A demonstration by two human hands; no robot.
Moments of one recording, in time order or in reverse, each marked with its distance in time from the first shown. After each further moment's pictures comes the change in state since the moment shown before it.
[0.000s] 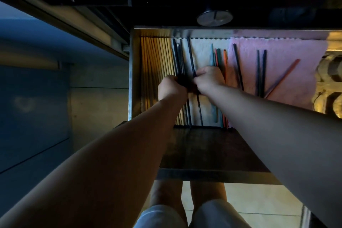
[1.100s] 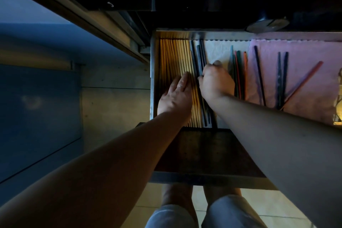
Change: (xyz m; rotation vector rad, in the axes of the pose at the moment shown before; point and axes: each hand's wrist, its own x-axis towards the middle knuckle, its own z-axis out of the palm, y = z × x) left_hand -0.003 -0.037 -0.045 0.868 -0.164 0.493; right_hand -0.018 -0.022 0.035 -0.650 0.292 -0.397
